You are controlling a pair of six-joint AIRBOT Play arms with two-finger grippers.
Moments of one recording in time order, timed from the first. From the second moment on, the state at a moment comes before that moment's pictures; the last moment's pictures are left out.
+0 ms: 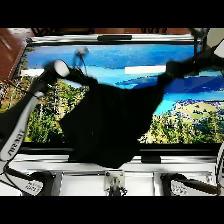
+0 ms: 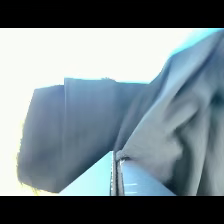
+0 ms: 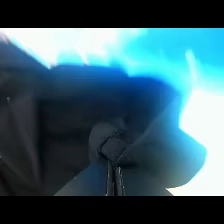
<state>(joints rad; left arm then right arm) -0.33 -1.68 1.74 1.23 -0.96 -1.40 -0.02 -1.39 1.71 -1.19 1.30 1.44</state>
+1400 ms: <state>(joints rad) -0.22 -1.10 1.17 1.39 -1.08 -1.60 0.19 -1.20 1.61 -1.33 1.64 1.33</state>
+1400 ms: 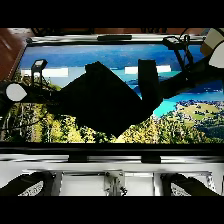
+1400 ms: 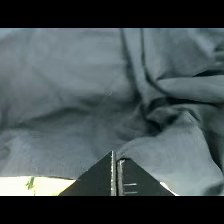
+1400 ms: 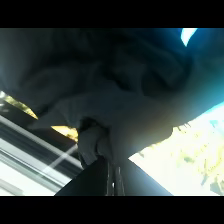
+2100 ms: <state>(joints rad) -0.16 -1.44 1.40 1.46 -1.18 -1.62 0.20 -1.34 1.59 -1.56 1.44 1.47</state>
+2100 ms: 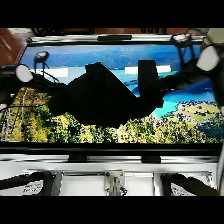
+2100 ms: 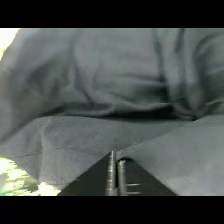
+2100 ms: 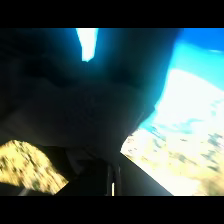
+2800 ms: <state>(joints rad) -0.17 -1.32 1.24 1.43 -1.48 -1.63 0.20 -1.57 1.59 -1.49 1.39 1.51</state>
